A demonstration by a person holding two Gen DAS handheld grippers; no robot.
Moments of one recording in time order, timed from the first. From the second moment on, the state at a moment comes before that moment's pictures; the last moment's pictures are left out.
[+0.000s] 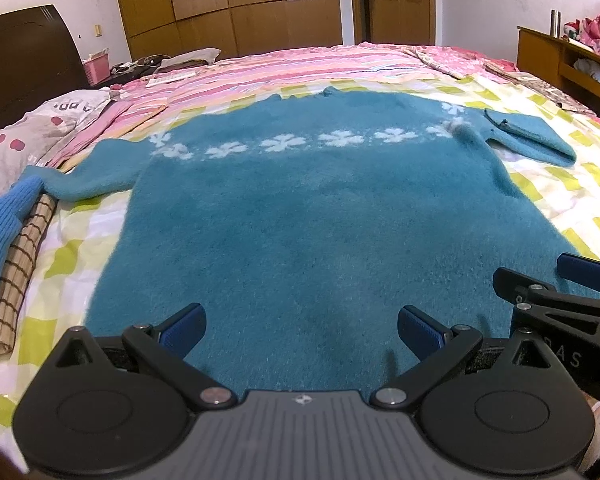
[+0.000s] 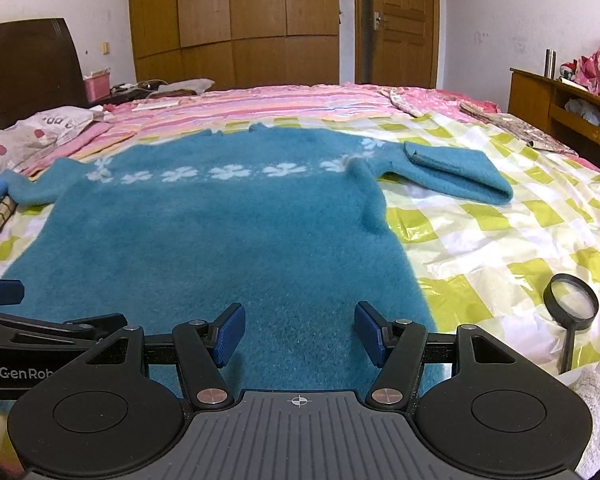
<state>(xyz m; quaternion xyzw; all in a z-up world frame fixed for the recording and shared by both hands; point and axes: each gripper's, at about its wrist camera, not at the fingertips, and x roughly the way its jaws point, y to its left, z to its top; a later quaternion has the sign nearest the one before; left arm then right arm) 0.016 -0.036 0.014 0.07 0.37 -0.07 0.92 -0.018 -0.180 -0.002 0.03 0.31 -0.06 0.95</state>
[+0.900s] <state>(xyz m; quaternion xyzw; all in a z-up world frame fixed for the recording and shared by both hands) 0.047 -0.061 0.026 0.07 0.36 -0.09 0.93 0.014 -0.206 0.011 0.03 0.30 -0.07 0.95</state>
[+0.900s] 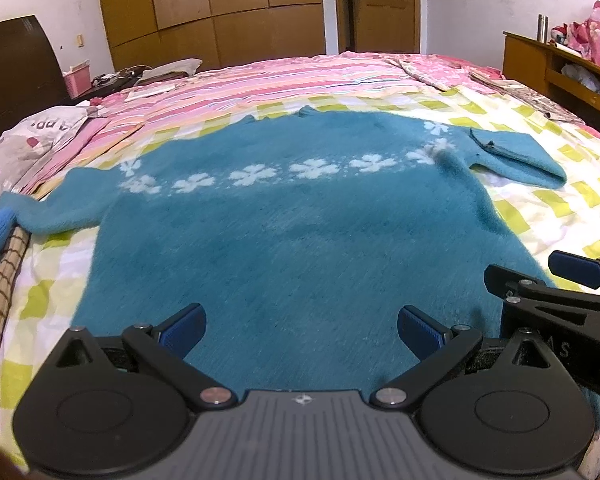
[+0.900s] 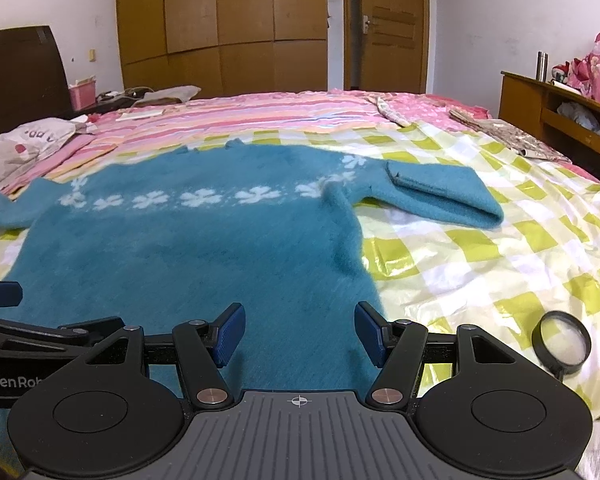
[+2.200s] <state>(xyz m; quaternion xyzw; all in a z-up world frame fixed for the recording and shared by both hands) 0.149 -0.147 0.026 0.06 0.36 -0.13 0.92 0.130 -0.327 0.020 -0.01 0.26 -0.15 0.95</state>
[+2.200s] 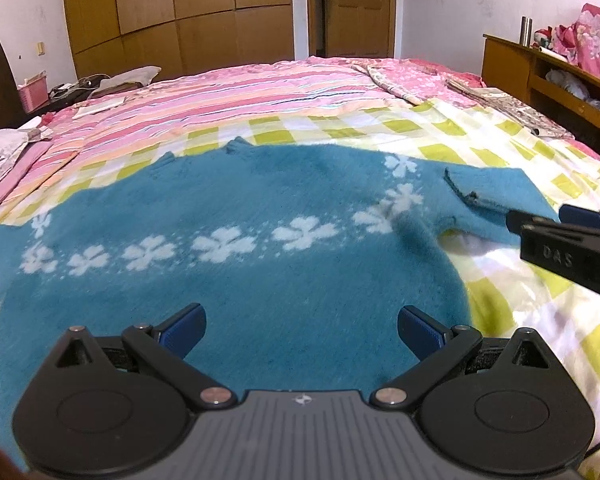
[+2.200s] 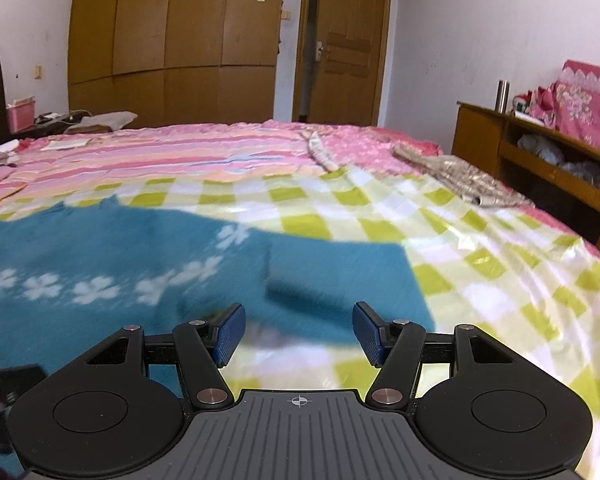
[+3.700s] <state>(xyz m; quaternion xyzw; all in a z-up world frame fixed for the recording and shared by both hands) 0.159 -0.086 0.012 0.02 0.38 -0.12 0.92 0.214 -0.345 0.031 0.12 0.28 -0.07 0.95</state>
